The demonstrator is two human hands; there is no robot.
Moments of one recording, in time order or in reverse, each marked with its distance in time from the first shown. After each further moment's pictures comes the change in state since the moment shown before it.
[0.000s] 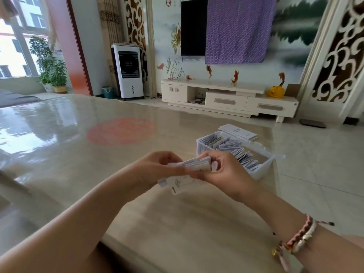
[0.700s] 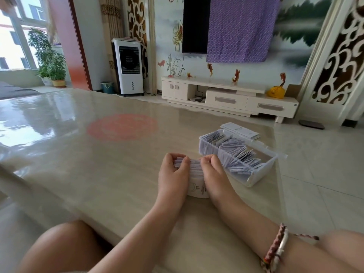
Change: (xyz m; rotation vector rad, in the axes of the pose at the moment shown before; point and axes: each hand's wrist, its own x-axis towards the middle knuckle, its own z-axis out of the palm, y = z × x) left_hand 0.020 -0.032 0.063 -0.248 0.640 0.173; right_hand 0.000 0.000 0.051 0.198 0.327 0.337
